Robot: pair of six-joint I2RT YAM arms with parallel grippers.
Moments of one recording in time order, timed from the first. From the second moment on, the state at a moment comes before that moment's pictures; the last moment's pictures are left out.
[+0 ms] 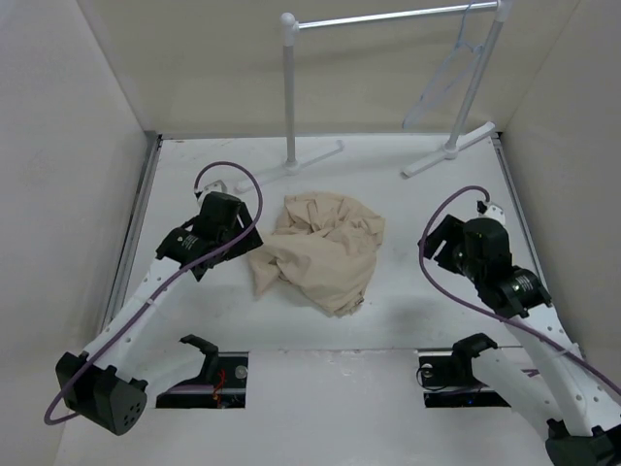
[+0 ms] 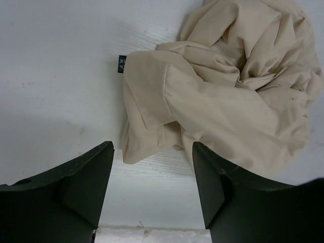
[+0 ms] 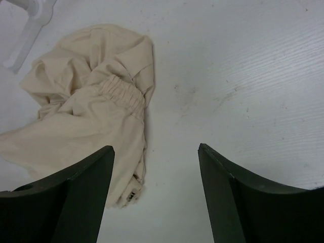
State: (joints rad) left arm -0.43 1.03 0.99 -0.83 -0.22 -0.73; right arm 0.35 0.70 0.79 -0.68 0.19 0.71
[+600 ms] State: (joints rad) left arm -0.51 1.04 0.84 -0.69 -0.14 -0.74; right arm 0.63 1.12 0.80 -0.56 0.15 0.69
